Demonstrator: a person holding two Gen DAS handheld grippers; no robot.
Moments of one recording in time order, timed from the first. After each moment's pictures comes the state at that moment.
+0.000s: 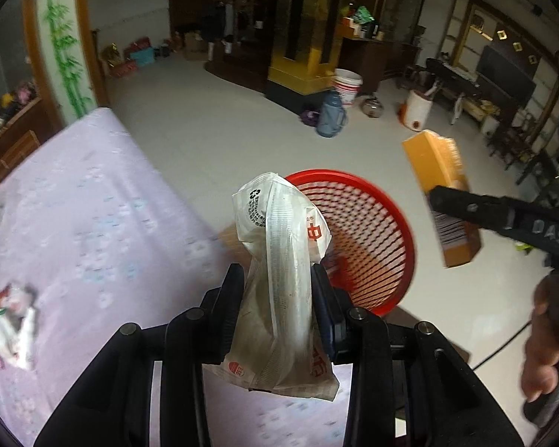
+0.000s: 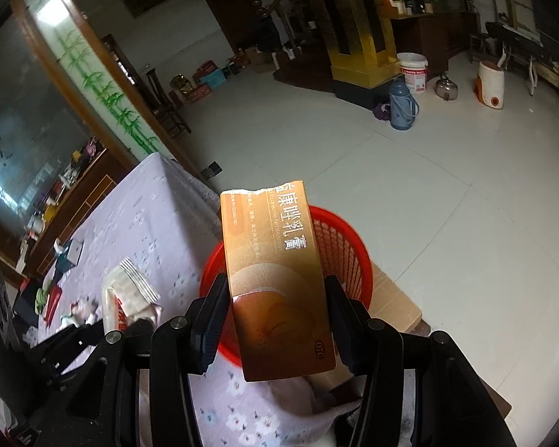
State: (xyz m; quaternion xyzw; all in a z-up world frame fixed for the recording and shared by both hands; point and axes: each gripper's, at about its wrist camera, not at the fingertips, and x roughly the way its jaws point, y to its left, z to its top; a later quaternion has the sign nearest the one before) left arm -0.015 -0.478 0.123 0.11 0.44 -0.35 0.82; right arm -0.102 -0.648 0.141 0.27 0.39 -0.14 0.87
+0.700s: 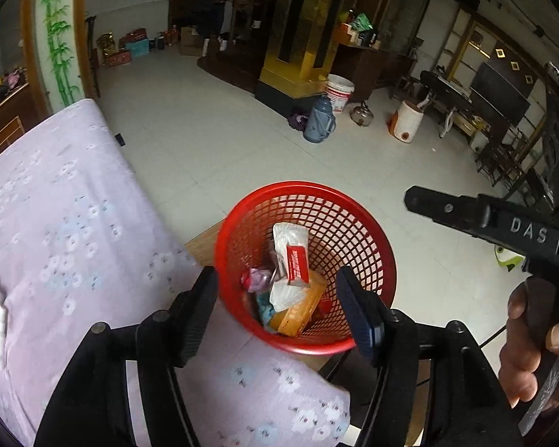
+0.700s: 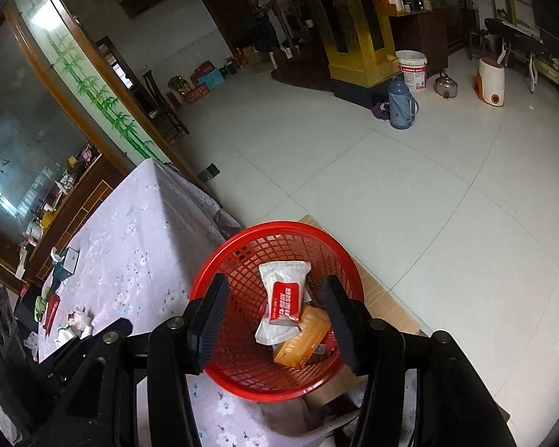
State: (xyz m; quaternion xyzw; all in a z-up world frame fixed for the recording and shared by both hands) left arm -0.013 -0.497 0.117 0.08 0.44 -0.35 0.82; right arm -0.089 -0.669 0.138 0.27 0.39 -0.14 0.87
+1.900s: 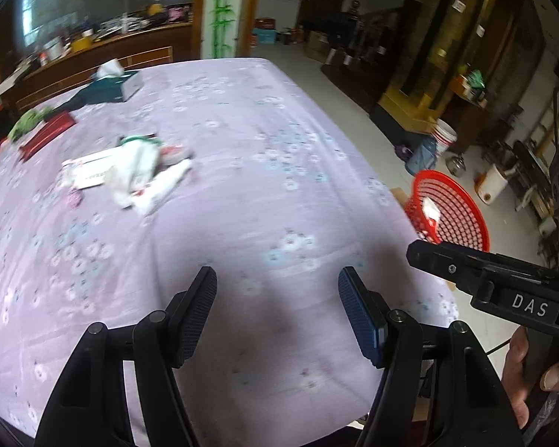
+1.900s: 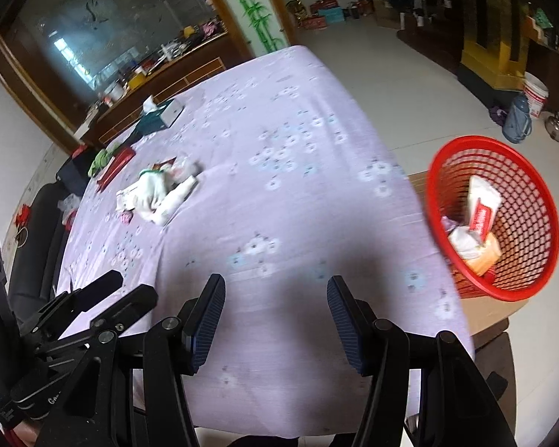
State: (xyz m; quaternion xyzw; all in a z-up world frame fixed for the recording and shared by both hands) left arm -0.066 -0.235 0.117 -0.02 0.46 -0.15 0.88; right arm -0.064 -0.415 0.110 0.16 0.48 0.07 0.86
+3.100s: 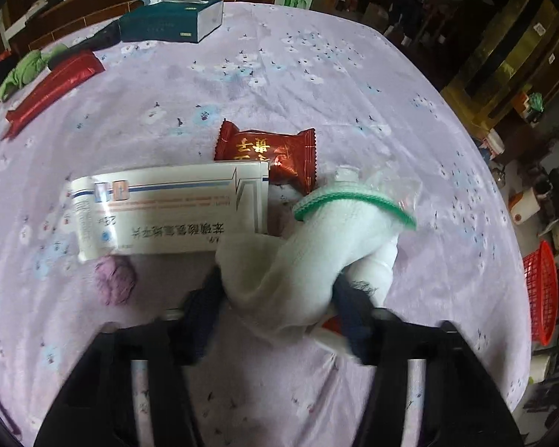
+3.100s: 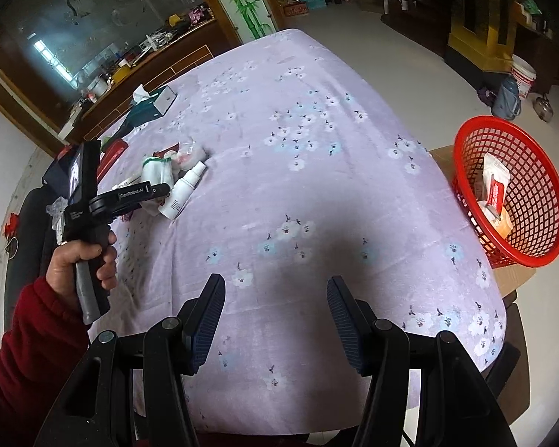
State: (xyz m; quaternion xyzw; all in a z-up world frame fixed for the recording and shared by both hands) left arm 0.140 -0.102 0.019 -0.07 0.55 -0.10 0.83; right arm -0.052 -0.364 0.108 0.17 0.51 0.04 0.84
